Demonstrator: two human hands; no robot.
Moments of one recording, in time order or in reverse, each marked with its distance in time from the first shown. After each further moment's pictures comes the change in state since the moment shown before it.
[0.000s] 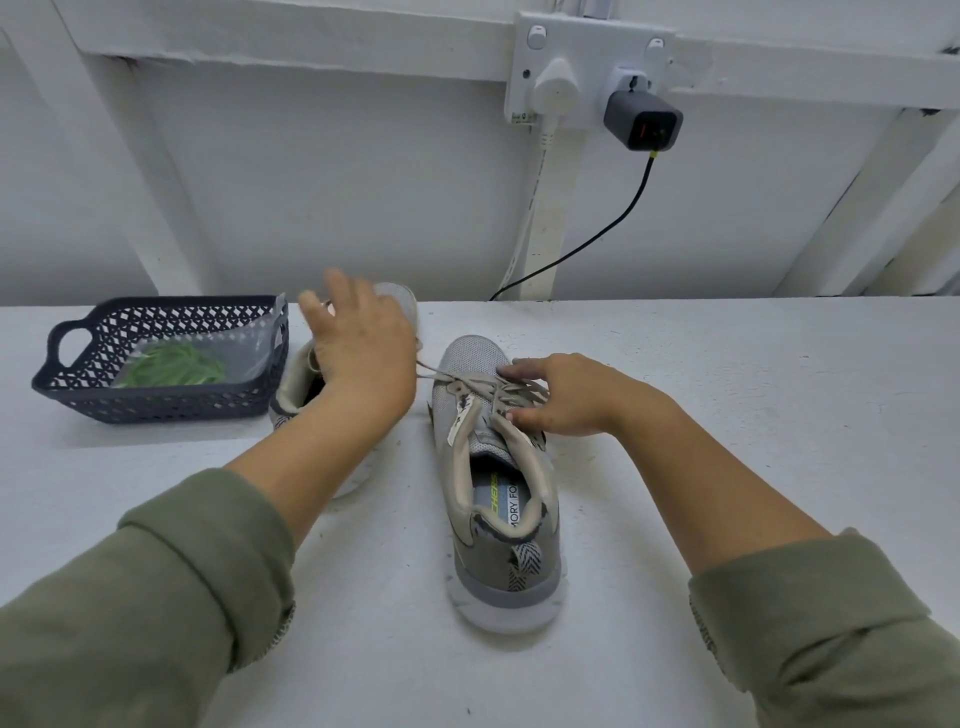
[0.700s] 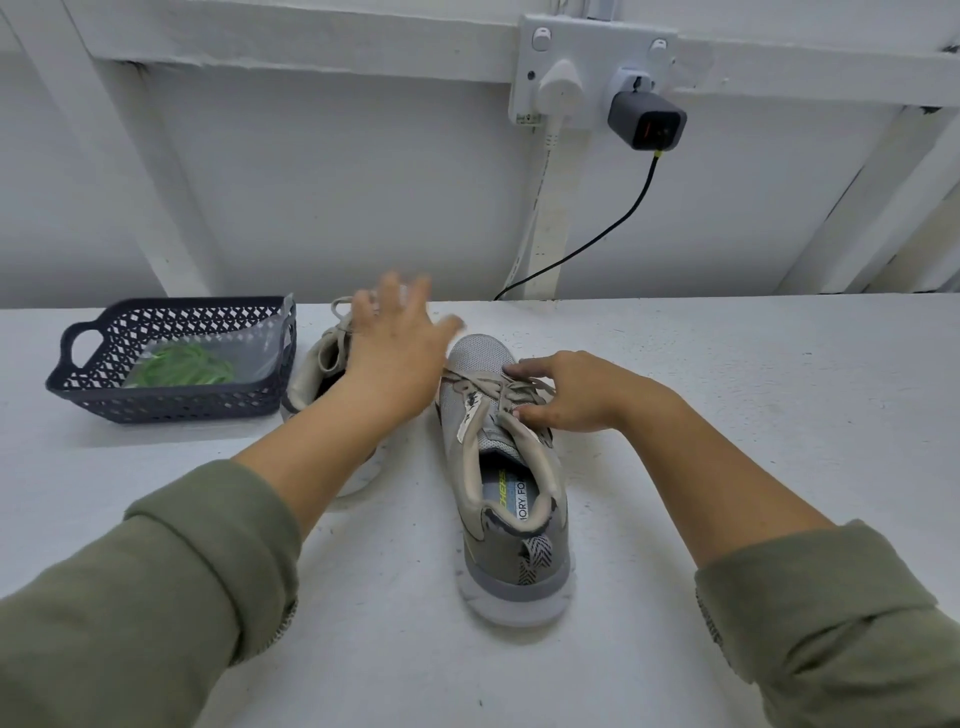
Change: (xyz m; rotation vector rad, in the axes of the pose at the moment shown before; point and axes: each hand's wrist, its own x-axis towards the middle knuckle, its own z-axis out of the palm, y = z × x) left_hand -0.001 0.002 -0.001 -0.151 -0.023 0.317; right_hand -0.002 -0.004 -0.001 0.022 -0.002 0.003
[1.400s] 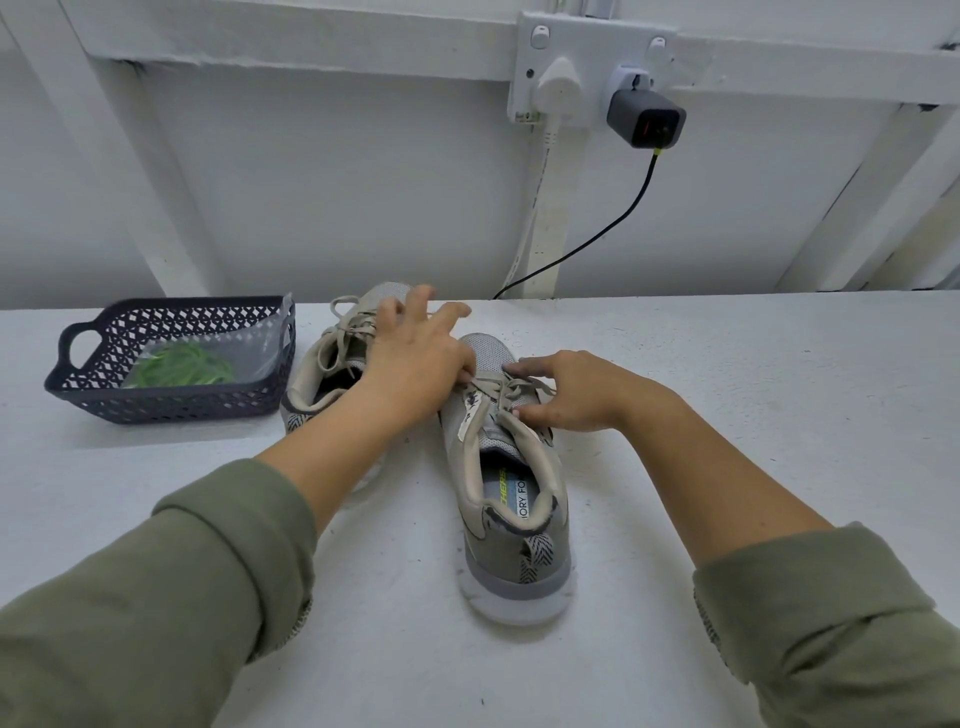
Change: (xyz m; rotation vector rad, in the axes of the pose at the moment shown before) left_hand 0.001 0.007 0.002 -0.040 -0.012 0.181; right_hand -0.001 0.000 0.002 0.034 0.017 0.005
